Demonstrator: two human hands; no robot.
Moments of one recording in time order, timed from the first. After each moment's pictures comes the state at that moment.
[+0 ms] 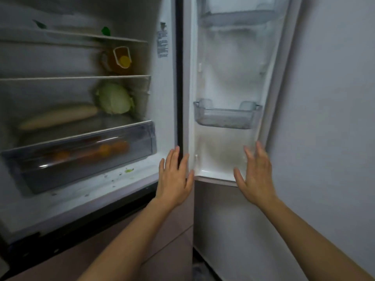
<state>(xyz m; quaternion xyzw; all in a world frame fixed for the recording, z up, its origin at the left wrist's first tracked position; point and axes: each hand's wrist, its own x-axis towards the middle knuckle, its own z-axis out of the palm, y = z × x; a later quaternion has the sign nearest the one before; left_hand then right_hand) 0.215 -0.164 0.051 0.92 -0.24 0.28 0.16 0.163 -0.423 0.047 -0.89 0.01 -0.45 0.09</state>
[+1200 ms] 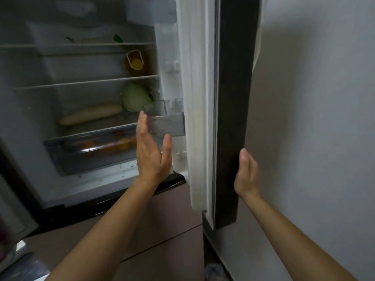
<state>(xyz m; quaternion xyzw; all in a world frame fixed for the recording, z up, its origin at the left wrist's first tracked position) 0.187 -0.191 0.135 0.78 -0.15 0.48 0.38 0.175 -0.419 0.077 -0.66 -0.10 -0.37 0.64</state>
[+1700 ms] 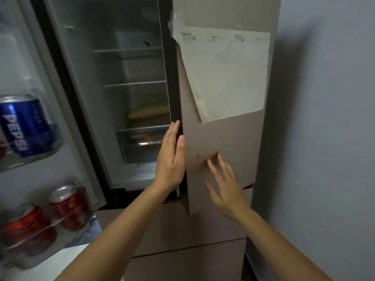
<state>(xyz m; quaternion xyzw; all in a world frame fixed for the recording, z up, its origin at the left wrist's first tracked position) 0.157 -0.087 0.137 0.80 -0.06 0.39 0.45 0.213 -0.264 0.026 -0.86 -0.34 -0.25 0.28</state>
